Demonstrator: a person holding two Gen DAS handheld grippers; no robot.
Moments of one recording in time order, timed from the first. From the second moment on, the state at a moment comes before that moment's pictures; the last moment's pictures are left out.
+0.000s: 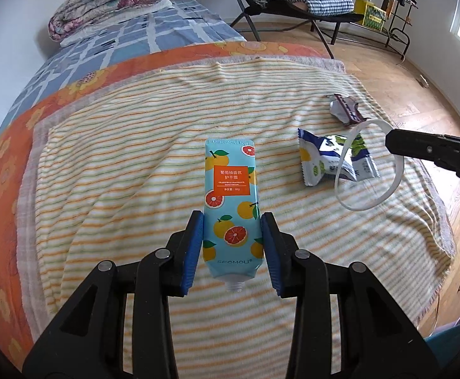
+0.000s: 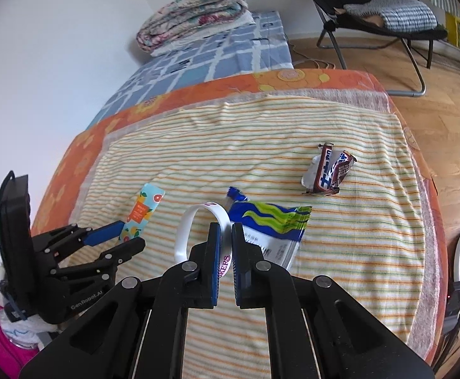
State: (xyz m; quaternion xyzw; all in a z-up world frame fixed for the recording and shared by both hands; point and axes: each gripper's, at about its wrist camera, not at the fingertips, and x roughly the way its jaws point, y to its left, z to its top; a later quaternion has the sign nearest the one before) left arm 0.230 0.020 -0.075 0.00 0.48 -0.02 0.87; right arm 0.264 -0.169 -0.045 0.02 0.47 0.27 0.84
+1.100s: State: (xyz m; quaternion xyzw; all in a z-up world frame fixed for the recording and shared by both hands) left arm 0.019 -0.002 -0.028 0.02 0.45 -0.04 0.89; right arm 0.077 -0.187 -0.016 -0.04 0.45 0.32 0.83
